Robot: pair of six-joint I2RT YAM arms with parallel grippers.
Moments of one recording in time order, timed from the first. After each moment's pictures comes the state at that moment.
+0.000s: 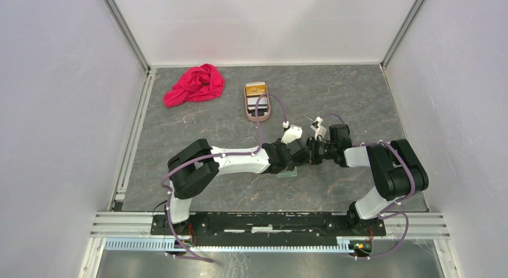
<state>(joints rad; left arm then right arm) -1.15 1.93 1.28 -0.33 -0.48 -0.66 0.20 1.61 0.47 0.27 -0.80 0.39</state>
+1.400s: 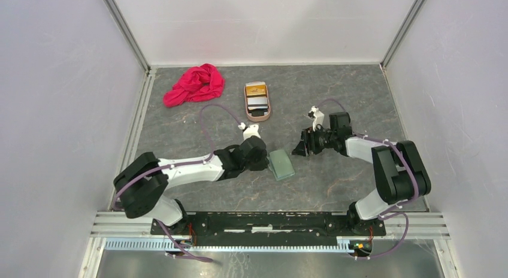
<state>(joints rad) -0.99 1.51 0.81 -0.10 -0.27 -0.86 0.19 1.58 0.62 0.09 -0.78 0.08</state>
